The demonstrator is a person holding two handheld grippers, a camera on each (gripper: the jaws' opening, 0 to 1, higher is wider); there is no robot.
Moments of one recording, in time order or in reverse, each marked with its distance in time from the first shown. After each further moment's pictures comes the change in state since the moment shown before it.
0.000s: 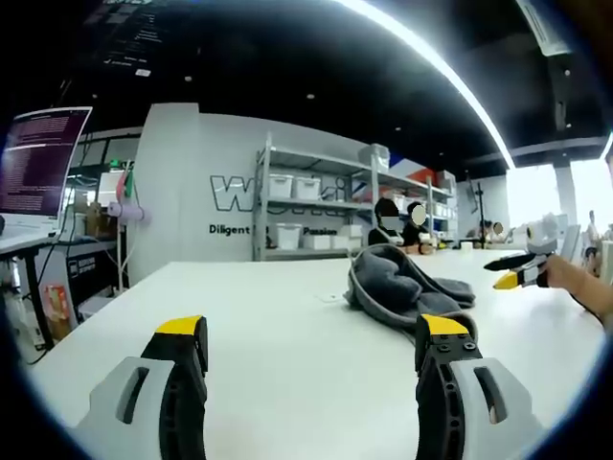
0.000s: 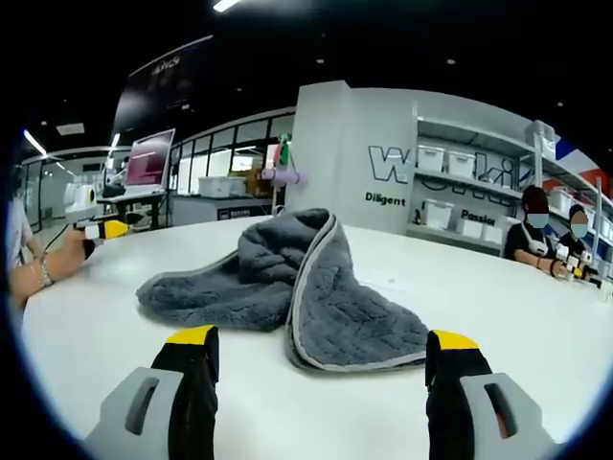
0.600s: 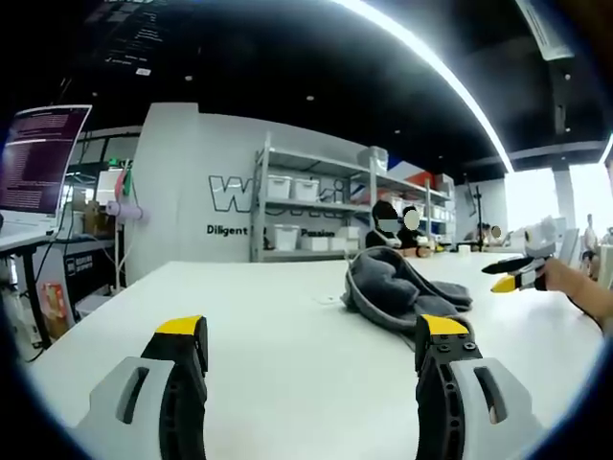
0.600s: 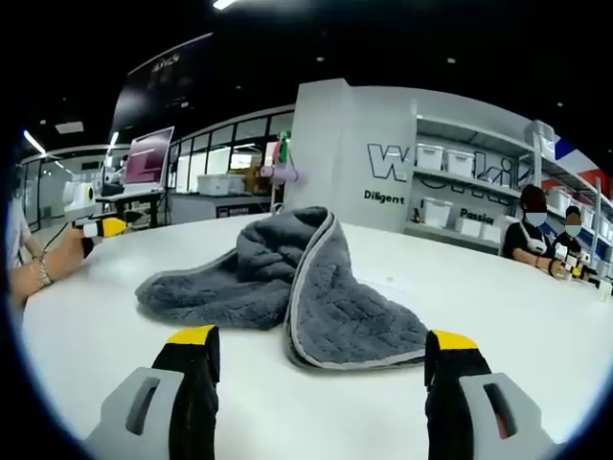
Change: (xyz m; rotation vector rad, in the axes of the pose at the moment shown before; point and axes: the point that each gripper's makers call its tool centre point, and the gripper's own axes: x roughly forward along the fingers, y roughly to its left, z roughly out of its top) left arm 0.006 0.004 0.003 -0.007 0.001 -0.011; right arm -0.002 -0.002 0.000 0.007 0.006 -0.007
